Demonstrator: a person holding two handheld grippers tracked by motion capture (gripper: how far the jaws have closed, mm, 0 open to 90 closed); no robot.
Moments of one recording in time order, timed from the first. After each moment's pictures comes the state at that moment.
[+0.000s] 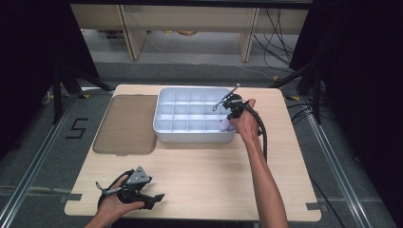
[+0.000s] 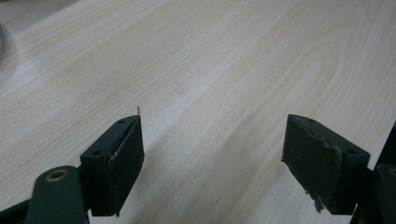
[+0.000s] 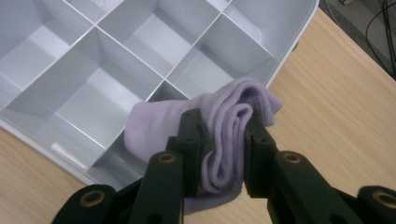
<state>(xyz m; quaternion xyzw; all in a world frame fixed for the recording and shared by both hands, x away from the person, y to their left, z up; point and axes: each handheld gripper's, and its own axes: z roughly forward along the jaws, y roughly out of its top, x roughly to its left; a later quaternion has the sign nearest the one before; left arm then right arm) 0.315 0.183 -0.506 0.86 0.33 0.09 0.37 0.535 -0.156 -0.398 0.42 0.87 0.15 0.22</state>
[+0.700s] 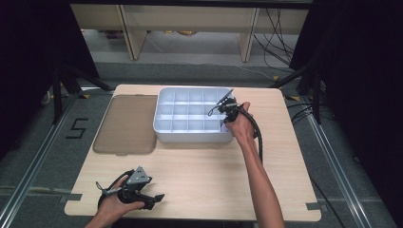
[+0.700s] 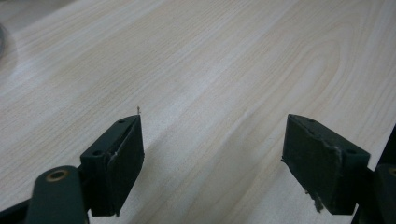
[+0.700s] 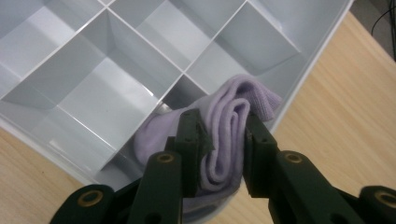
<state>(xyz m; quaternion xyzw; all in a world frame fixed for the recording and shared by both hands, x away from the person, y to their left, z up) 0.315 0.183 -0.506 0.86 0.33 0.09 0.37 0.535 -0.144 -0.415 0.40 0.88 0.13 0.22</state>
